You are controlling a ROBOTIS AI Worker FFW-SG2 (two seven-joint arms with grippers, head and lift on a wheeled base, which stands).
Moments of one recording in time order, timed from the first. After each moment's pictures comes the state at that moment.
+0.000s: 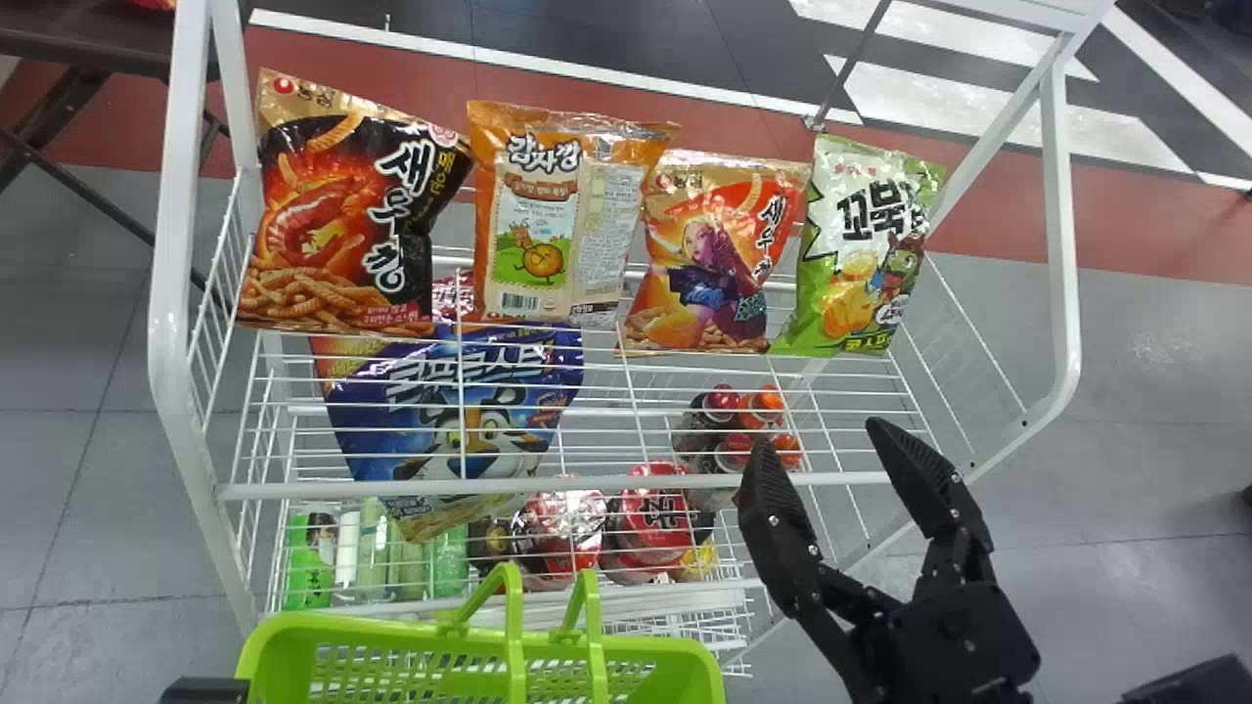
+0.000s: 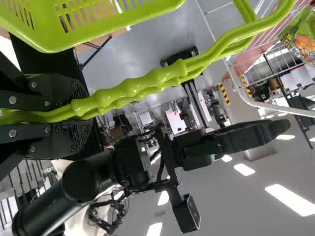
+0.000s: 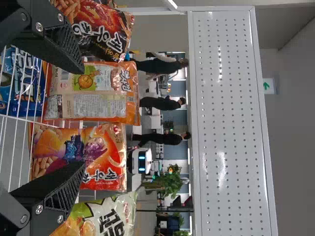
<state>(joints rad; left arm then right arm) 0.70 0.03 -0.19 -2.48 0.30 1.39 -1.05 1.07 -0.26 -0.11 -2.38 -0.24 -0.34 0.05</state>
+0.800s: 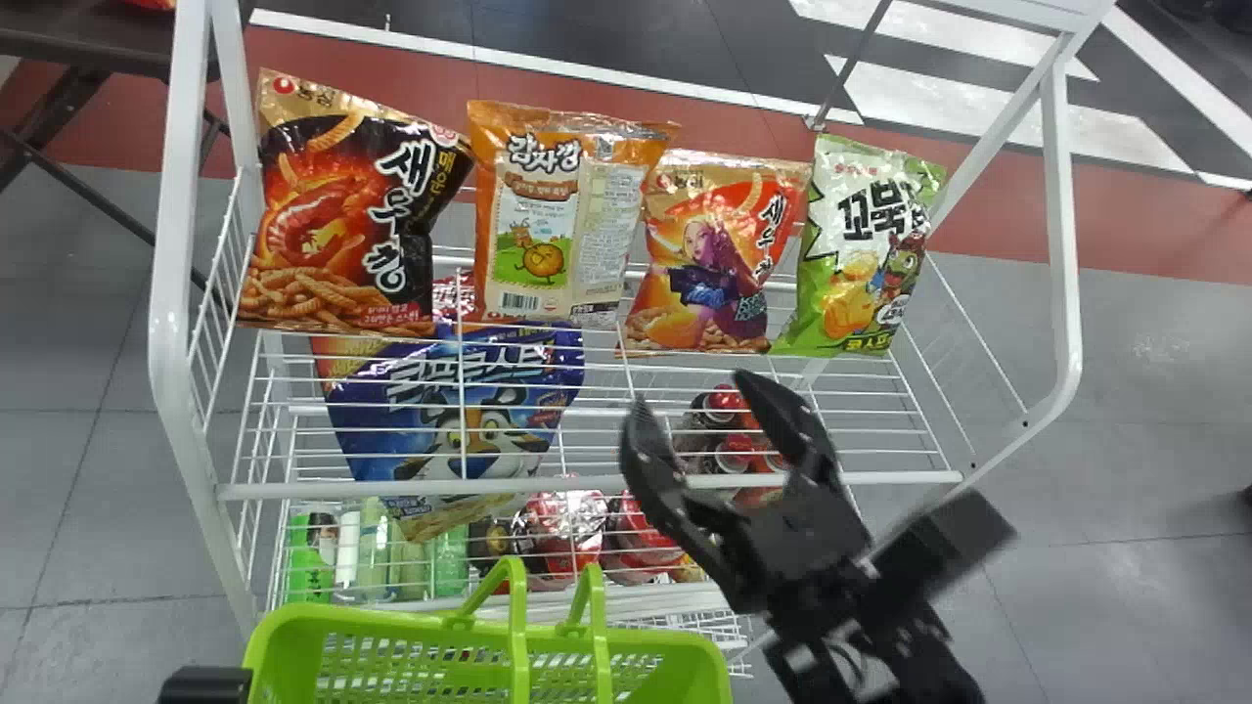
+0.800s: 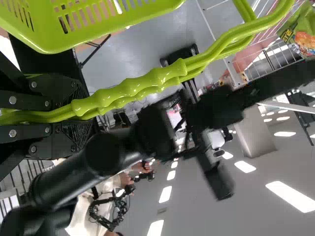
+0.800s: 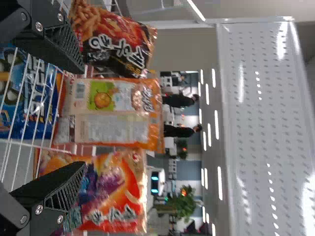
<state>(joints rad) 0.68 0.04 -0.19 -2.48 0.30 1.39 -1.06 0.68 -0.25 0.02 -2.21 -0.20 -0.04 0.14</state>
